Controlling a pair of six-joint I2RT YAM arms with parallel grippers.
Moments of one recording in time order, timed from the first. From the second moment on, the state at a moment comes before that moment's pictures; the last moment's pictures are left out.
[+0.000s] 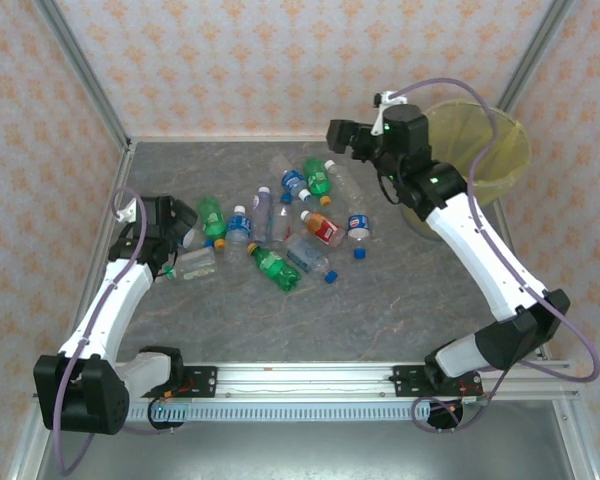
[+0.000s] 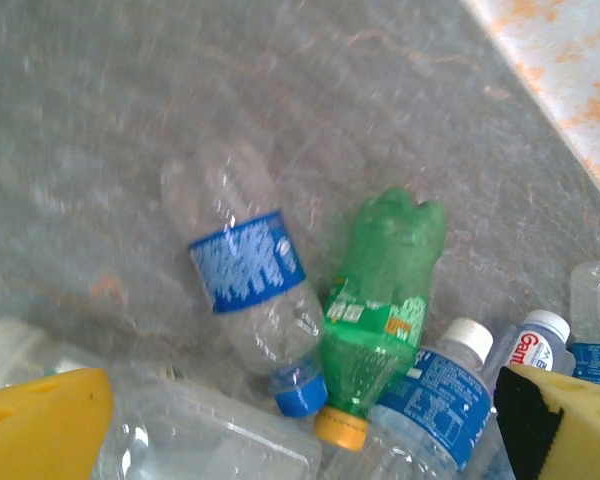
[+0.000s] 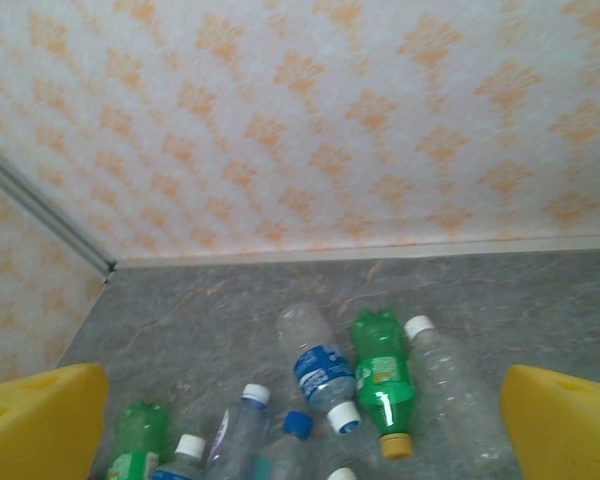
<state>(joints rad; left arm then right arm) 0.01 1.09 0.83 -0.56 -0.20 -0.93 0.51 1.47 1.63 -0.49 0.13 0.40</state>
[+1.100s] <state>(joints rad) 0.20 1.09 0.56 -0.51 -0.18 -1.45 0.60 1.40 1.55 -0.52 0.21 0.29</state>
